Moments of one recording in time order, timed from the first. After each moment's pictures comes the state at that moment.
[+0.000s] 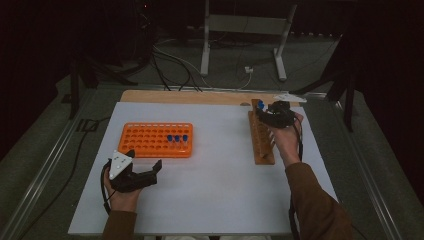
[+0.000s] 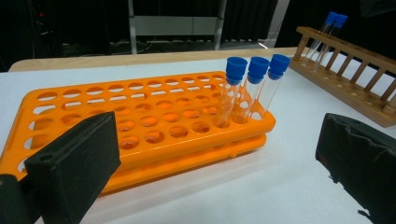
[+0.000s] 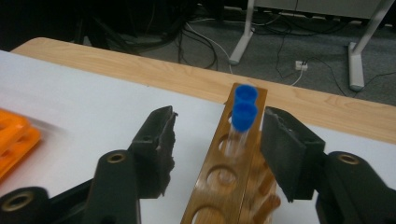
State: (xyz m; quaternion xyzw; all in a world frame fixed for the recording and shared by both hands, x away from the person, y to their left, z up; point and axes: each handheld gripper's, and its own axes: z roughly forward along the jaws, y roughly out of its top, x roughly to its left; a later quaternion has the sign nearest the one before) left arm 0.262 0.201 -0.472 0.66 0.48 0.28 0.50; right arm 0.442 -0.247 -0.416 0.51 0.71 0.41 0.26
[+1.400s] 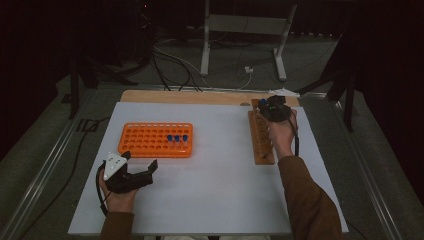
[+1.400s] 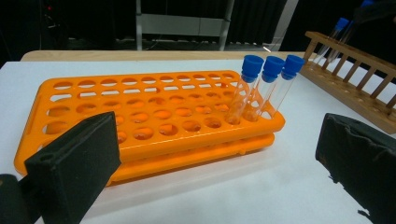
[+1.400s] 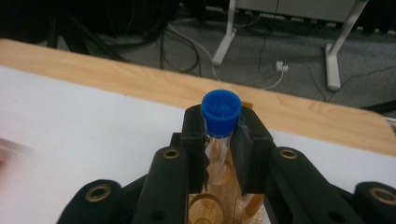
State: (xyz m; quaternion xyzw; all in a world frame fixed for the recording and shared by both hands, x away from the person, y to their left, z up) left arm 0.260 0.211 -0.475 0.65 0.50 0.27 0.50; right arm 0.460 -0.239 -0.416 0.52 0.70 0.39 0.29
